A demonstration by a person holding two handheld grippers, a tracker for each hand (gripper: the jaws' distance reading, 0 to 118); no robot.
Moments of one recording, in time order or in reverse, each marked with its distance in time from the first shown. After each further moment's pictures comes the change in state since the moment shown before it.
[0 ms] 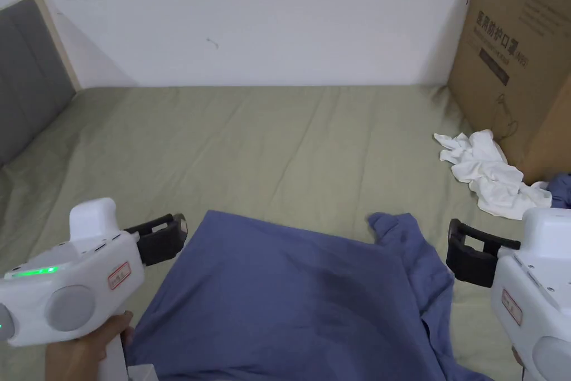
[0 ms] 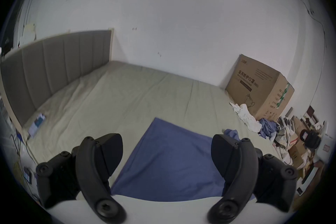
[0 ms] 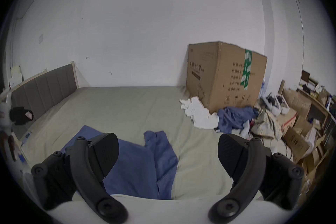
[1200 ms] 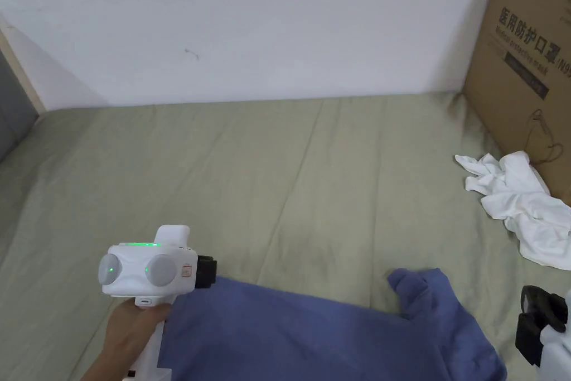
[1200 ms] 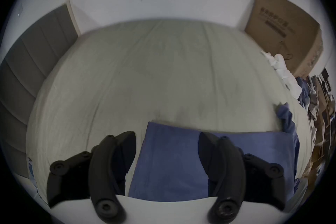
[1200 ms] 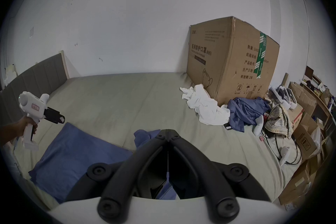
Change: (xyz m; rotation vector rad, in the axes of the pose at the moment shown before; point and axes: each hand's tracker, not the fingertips) left arm -0.006 0.008 -0.348 -0.554 0.048 -0.187; right arm 0.000 -0.023 -0.152 -0.154 -0.014 -0.016
